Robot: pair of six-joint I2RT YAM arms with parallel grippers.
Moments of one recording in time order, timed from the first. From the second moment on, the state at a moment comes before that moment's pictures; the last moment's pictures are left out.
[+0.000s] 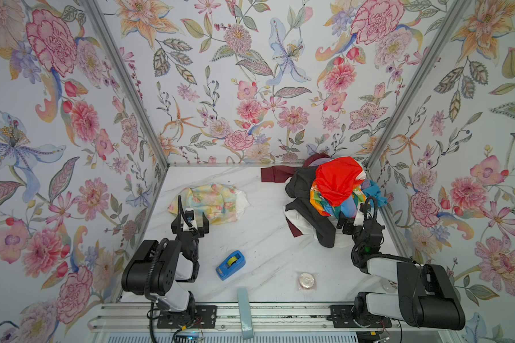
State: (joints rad) left arm -0.04 1.59 0.15 1.38 -0.22 0.15; right arm -0.04 1.31 0.25 0.80 0.05 0.02
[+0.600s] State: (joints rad) left arm -0.03 1.58 0.14 1.38 -0.21 0.15; right arm -0.03 1.50 0.27 0.94 0.02 0.02
